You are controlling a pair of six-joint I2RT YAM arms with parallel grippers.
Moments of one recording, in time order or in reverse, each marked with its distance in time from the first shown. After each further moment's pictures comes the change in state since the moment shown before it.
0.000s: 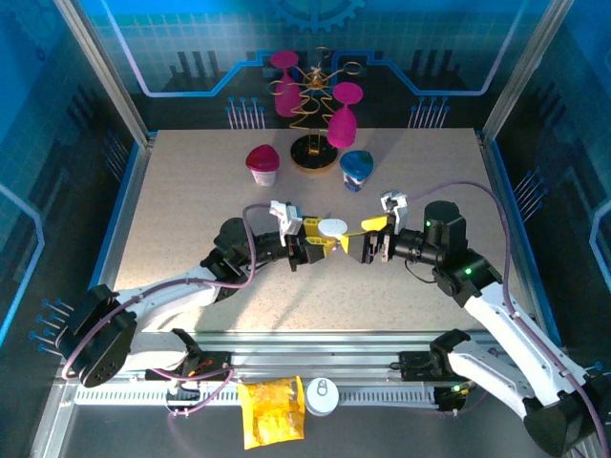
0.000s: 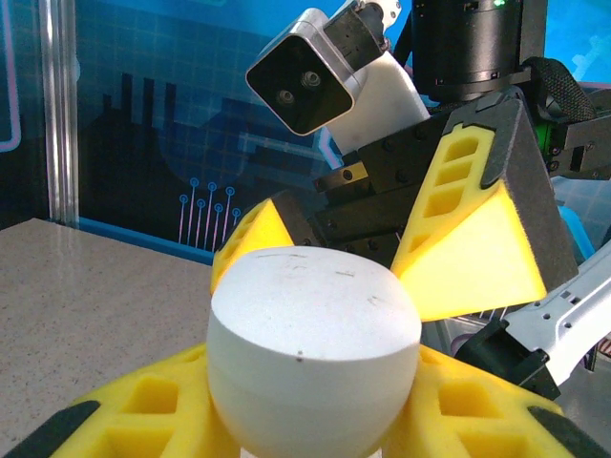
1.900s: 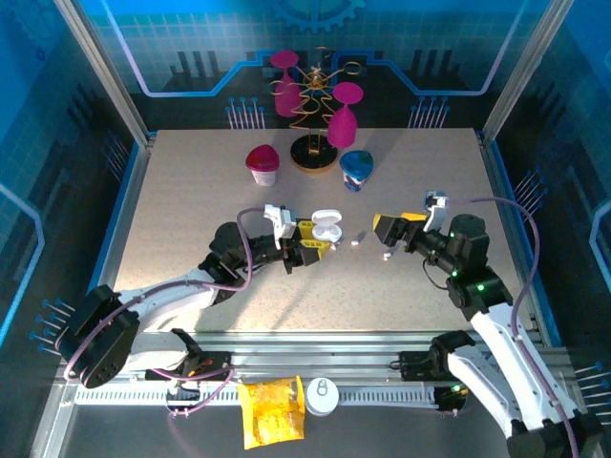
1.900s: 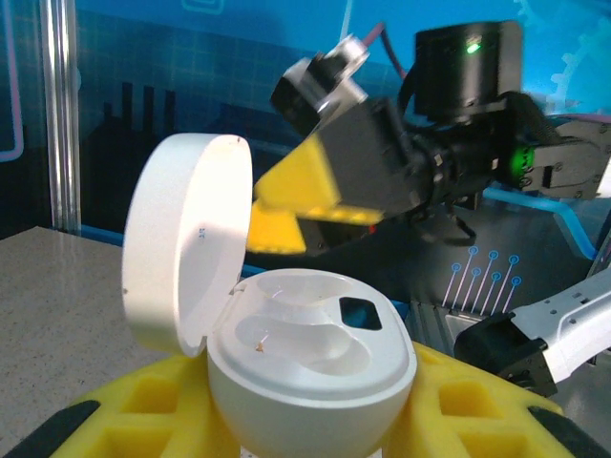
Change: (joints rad) left arm 0.030 -0.005 -0.061 0.087 0.027 0.000; right arm -0.212 -0.127 -0.147 0.042 0.225 0.118
